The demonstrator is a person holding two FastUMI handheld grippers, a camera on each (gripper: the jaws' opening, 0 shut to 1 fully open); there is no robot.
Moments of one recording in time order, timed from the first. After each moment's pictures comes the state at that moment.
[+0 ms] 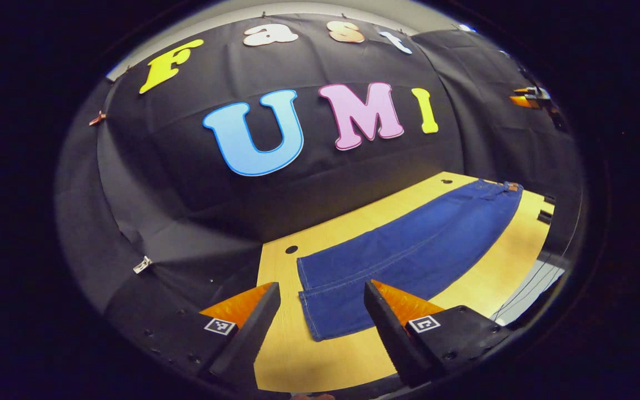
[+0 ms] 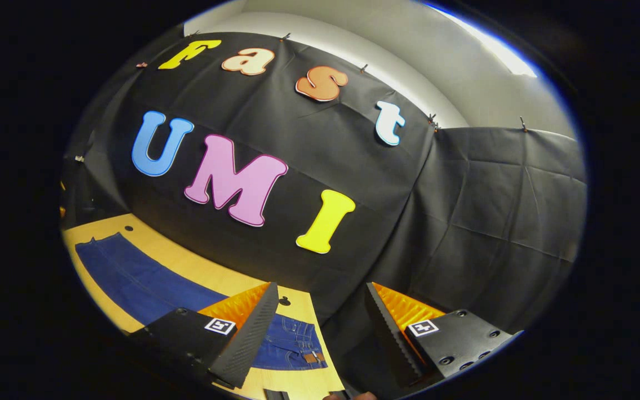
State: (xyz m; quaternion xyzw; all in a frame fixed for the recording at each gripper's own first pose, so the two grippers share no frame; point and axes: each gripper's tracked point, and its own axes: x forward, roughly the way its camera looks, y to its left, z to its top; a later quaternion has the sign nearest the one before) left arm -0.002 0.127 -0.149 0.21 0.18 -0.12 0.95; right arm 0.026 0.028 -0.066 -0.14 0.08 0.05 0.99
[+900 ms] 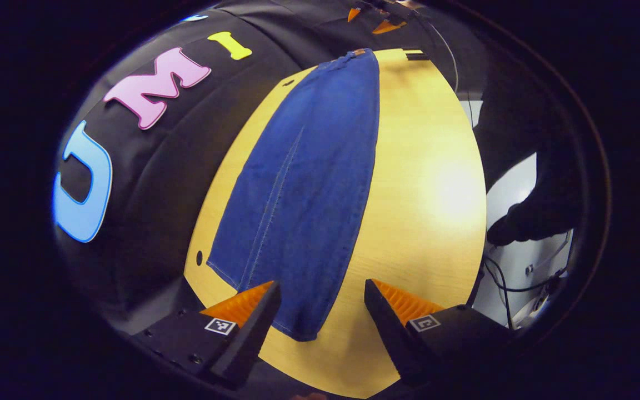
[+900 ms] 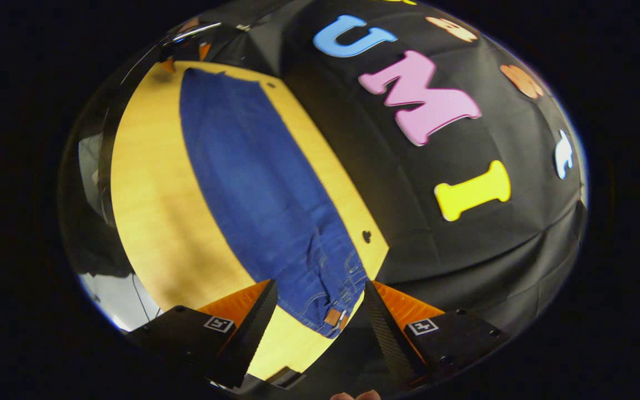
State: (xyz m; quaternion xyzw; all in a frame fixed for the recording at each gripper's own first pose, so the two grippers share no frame) left arm 0.012 0.108 -0.344 0.50 0.33 -0.37 0.71; right arm -0.007 0.061 -0.347 -0.44 0.25 0.36 0.79
